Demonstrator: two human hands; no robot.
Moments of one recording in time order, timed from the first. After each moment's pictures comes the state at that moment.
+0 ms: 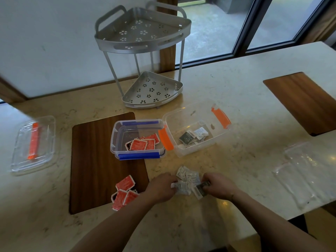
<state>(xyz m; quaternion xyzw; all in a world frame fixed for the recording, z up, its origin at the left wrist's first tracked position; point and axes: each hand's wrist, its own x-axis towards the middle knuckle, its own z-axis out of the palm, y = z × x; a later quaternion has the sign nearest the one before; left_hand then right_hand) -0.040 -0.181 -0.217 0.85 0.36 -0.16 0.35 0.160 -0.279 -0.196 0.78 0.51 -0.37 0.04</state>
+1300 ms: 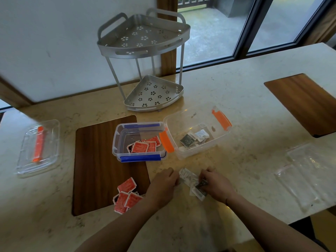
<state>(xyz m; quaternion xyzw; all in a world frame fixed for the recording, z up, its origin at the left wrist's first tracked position) -0.046 -0.190 -0.206 0.90 0.34 0.00 0.26 0.156 -0.278 -0.206 0.78 0.54 -0.31 -0.01</state>
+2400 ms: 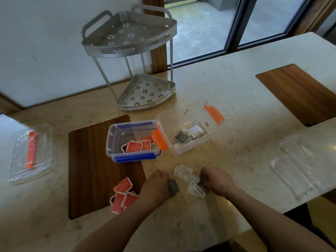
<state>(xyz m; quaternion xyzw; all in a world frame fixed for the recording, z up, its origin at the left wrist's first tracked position) -0.055 -0.187 -0.220 0.87 0.39 -0.15 0.25 0.168 -0.285 -0.205 0.79 0.51 -0.33 0.03</state>
